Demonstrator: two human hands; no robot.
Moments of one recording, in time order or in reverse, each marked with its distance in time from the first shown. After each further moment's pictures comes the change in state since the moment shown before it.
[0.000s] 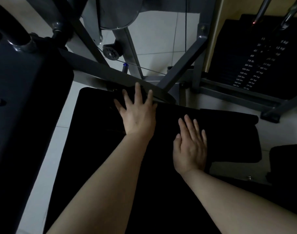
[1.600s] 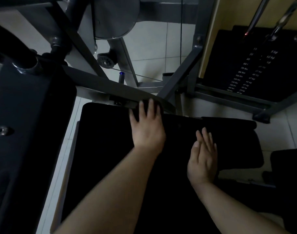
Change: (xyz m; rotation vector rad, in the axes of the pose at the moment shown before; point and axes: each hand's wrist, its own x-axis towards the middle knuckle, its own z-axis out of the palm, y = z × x) left_hand 0.006 -0.008 0.002 0.053 -0.080 0.201; right_hand 0.000 0.000 0.004 0.261 0.192 0.233
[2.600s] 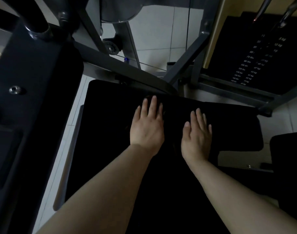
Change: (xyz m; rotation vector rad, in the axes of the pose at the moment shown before) left_hand -0.065 -0.012 0.009 0.031 0.056 0.116; right_hand -0.007 -0.016 0.001 -0.149 -0.155 -0.083
